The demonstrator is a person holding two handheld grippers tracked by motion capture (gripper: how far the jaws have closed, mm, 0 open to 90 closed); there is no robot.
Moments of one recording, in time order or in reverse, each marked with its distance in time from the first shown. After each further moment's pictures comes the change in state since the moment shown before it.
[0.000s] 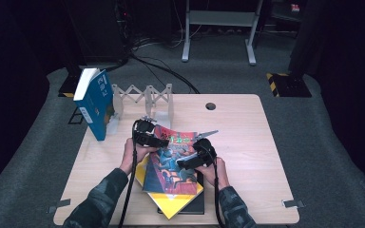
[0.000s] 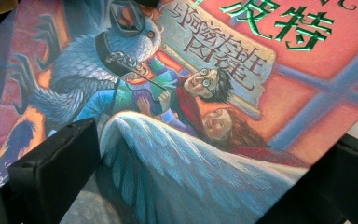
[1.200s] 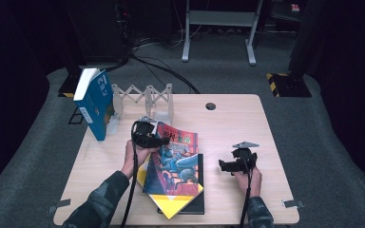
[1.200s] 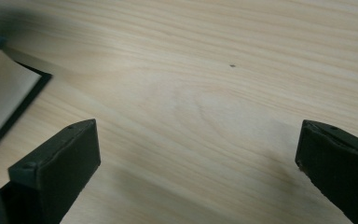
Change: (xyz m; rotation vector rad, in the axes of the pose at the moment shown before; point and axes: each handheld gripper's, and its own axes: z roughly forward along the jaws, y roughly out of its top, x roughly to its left) left arm -0.018 -0.005 -0.018 -0.143 -0.039 0.018; right arm -0.081 -0.087 -0.058 -0.090 -0.469 0.179
